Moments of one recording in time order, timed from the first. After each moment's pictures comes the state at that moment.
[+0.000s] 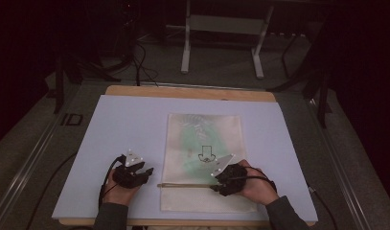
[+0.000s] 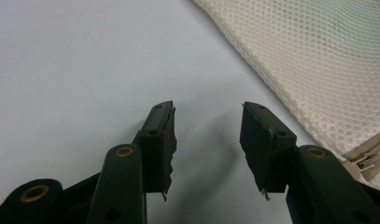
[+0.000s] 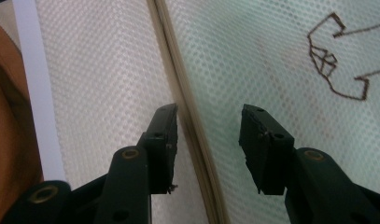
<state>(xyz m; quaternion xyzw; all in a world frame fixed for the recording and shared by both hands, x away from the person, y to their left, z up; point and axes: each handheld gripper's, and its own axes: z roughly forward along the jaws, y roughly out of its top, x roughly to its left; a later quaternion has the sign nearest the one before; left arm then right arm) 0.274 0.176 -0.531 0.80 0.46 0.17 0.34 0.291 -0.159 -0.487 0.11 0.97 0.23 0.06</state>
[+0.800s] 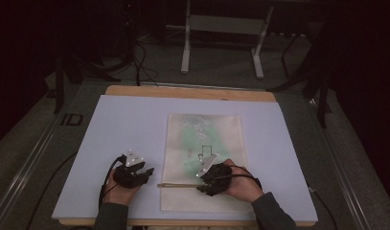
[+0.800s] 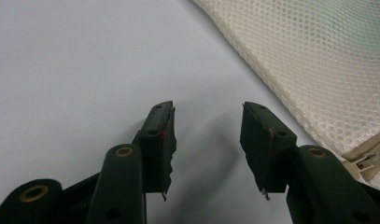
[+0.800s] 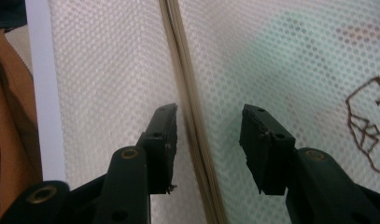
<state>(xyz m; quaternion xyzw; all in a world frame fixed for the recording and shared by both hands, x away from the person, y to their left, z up) 0.274 0.175 -0.531 0.80 0.46 0.17 0.34 0.294 -0.121 -0.493 0.09 0.97 0.23 0.05</state>
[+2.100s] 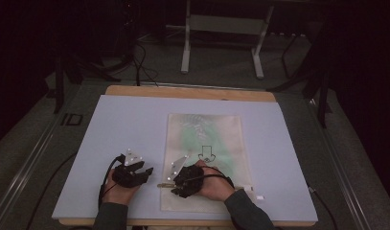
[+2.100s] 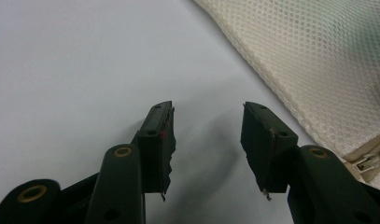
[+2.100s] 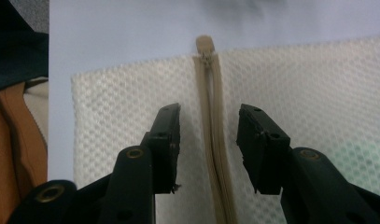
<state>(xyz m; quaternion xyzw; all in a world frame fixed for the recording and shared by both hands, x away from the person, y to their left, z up) 0.275 0.178 -0.530 0.80 0.46 0.17 0.34 0.291 -0.045 -0.505 0.04 0.97 0.25 0.03</state>
